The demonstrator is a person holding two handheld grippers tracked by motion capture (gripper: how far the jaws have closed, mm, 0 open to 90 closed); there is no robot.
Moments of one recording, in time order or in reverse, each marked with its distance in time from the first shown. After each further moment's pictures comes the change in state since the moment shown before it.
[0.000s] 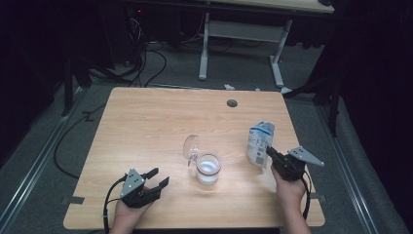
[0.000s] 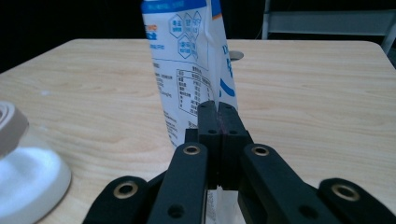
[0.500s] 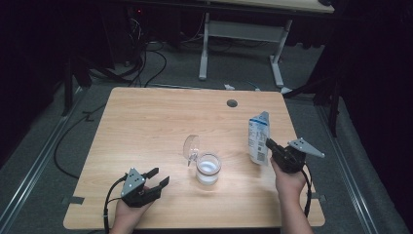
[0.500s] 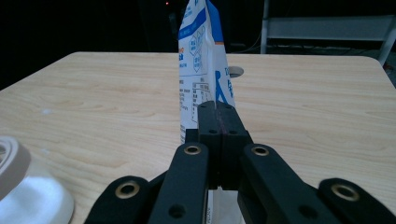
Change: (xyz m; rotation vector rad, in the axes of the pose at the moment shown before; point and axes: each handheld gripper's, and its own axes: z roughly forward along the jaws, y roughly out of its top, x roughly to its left) left arm 0.001 0.000 0.002 0.001 0.005 -0.004; right arm 0.002 0.027 0.011 -0.020 -0.001 0.019
